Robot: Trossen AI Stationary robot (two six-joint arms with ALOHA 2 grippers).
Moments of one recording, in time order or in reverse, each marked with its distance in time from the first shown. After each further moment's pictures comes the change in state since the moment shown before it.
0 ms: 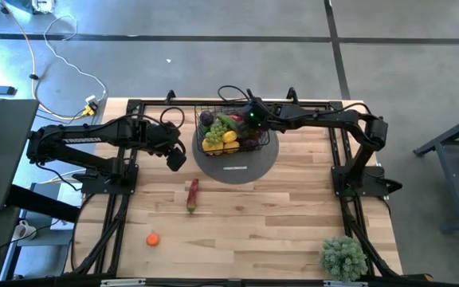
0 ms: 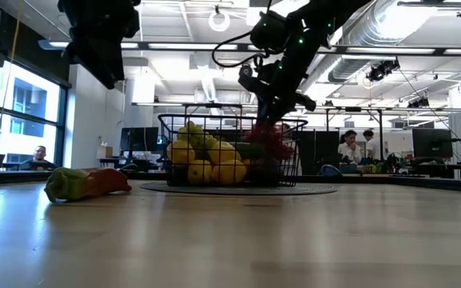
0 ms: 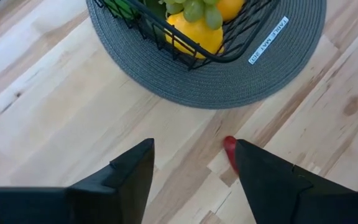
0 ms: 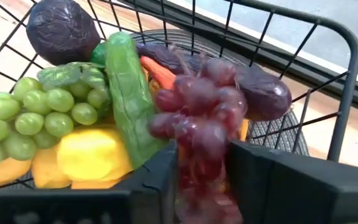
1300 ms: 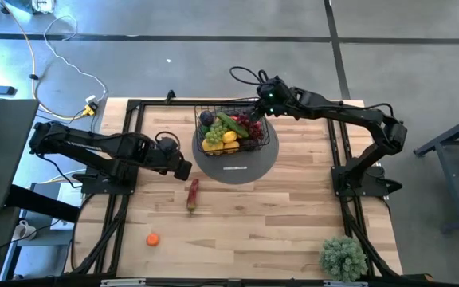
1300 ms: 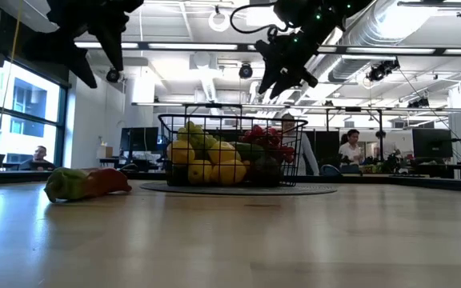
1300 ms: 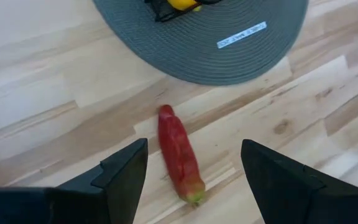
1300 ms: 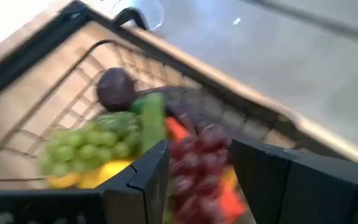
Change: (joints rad) left arm -0.261 0.021 -0.046 0.073 -0.033 -0.700; right arm -0.107 -0.177 0.000 0.049 -0.140 -0.208
